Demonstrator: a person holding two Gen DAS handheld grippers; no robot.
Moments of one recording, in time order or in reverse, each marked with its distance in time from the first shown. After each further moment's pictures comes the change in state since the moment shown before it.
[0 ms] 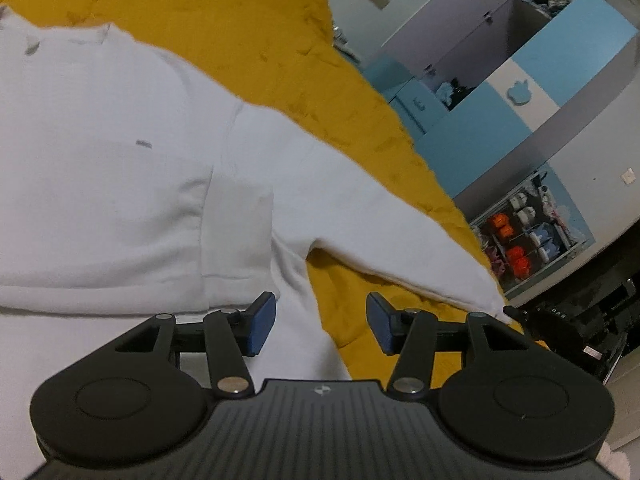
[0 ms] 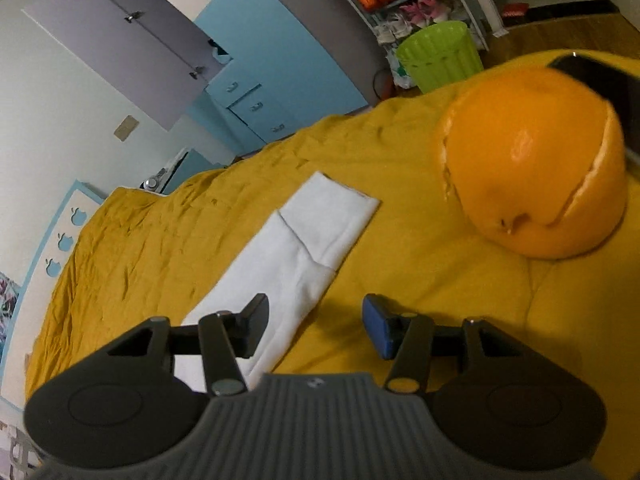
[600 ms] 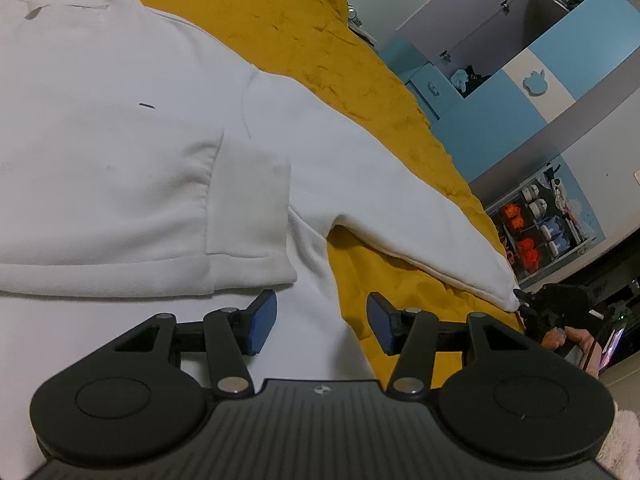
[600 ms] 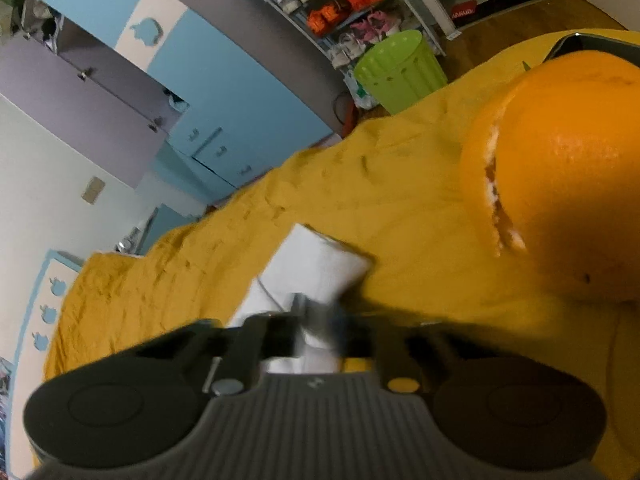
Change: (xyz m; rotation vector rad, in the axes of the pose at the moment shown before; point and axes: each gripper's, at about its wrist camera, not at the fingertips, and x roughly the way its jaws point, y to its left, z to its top) left arm 0.017 0.009 -0.006 -0.027 0.044 0.014; right arm 0.048 0.008 0.027 0.168 -0.097 -0.054
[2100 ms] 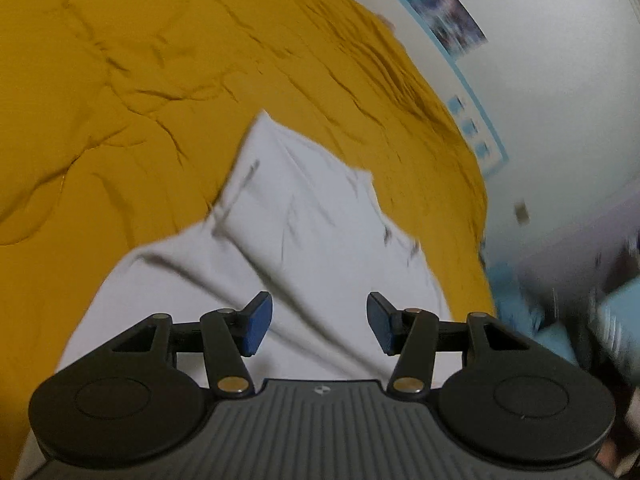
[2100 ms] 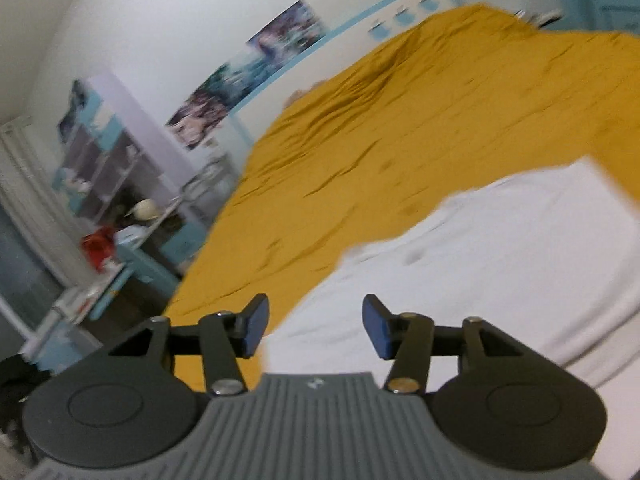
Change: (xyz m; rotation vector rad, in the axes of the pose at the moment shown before) left arm -0.256 0.225 -0.015 -0.545 -0.513 0.177; right arm -0.226 0.234 -0.385 -0.782 0.537 0.754
